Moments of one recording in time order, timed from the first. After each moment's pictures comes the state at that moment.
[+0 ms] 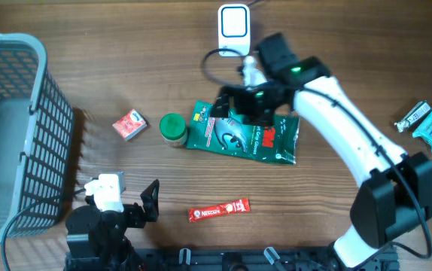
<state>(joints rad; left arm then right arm) 0.04 0.01 0.35 -0.91 0.23 -0.16 0.46 1.80 1.50 -0.94 -0.57 0.47</state>
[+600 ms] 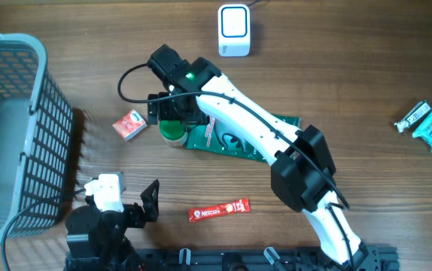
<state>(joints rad) 0.04 0.01 0.35 -0.91 0.23 -0.16 0.80 2.29 2.10 -1.10 -0.20 0.71</state>
